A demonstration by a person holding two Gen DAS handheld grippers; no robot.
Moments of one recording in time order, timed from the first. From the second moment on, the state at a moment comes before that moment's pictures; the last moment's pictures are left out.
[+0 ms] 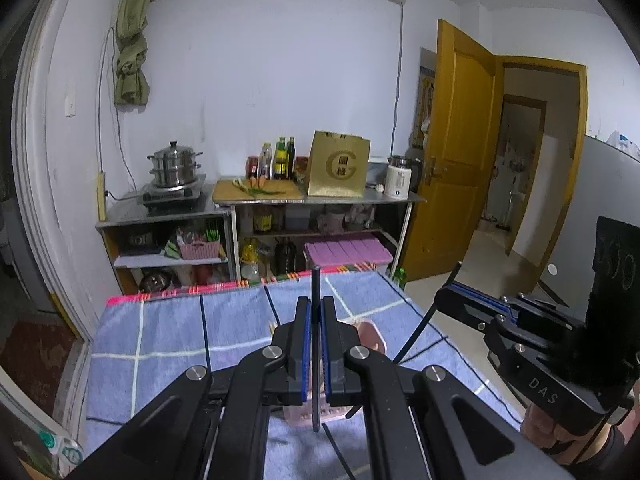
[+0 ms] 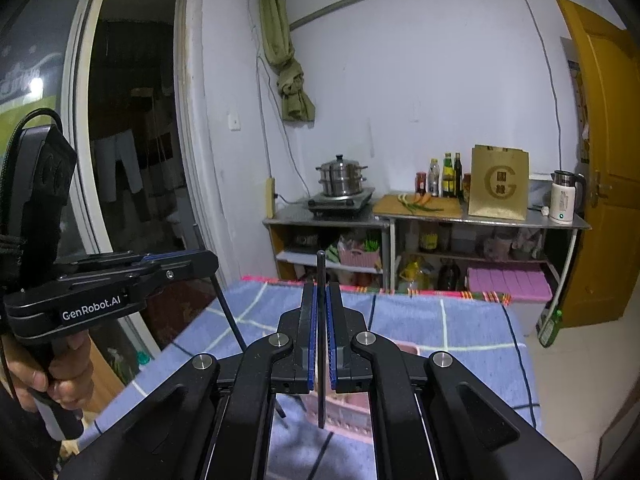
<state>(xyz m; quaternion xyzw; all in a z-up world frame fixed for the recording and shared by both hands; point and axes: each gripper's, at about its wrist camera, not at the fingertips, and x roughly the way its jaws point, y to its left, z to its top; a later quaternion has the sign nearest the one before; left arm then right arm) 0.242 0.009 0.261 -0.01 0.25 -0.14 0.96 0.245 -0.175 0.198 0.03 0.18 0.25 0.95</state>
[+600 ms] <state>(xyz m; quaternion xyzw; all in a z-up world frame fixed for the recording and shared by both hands) 0.316 0.004 0.231 -0.02 0.24 -0.14 0.96 0.291 -0.168 0.188 0.04 0.17 0.24 0.95</state>
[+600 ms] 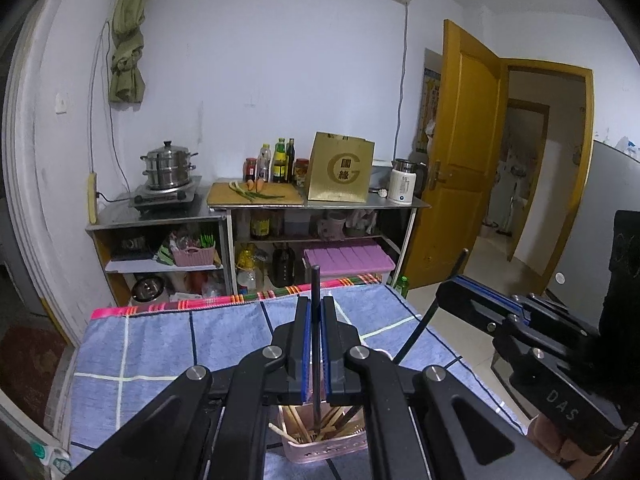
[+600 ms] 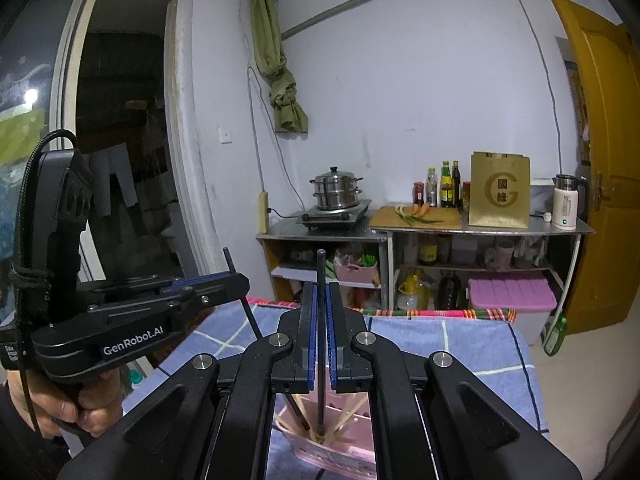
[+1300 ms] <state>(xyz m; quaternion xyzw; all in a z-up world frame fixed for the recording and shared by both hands) 0.354 0.011 0.150 -0.03 0.31 -0.14 0.94 0.327 -0.163 0.119 0.04 0.26 0.25 0.93</state>
